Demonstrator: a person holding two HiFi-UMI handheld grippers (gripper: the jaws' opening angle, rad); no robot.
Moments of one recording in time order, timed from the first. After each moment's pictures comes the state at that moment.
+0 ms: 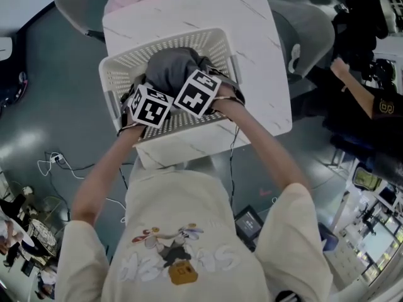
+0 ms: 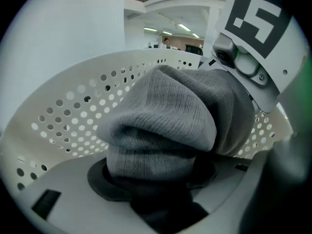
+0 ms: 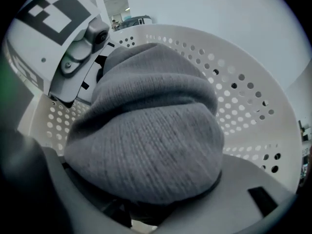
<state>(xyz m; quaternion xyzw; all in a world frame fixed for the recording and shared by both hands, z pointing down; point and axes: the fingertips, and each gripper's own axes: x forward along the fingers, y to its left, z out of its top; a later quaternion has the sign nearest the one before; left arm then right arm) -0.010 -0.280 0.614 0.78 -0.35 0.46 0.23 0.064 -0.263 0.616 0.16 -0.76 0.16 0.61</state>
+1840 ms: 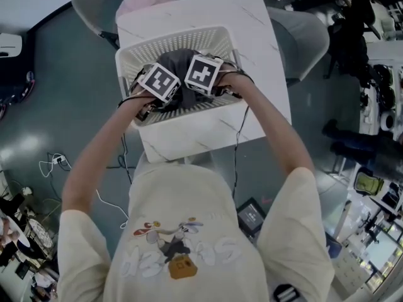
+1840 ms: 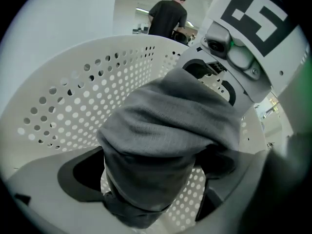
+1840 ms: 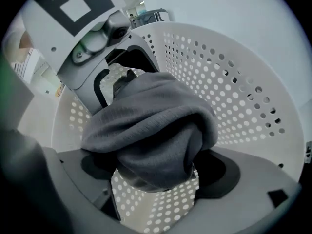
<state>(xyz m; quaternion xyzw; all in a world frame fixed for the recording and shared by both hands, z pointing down) -0.016 -0.253 0.606 0.76 -0.25 0.53 0.29 0.060 -0.253 0.603 0.06 -0.76 0.16 0.63</state>
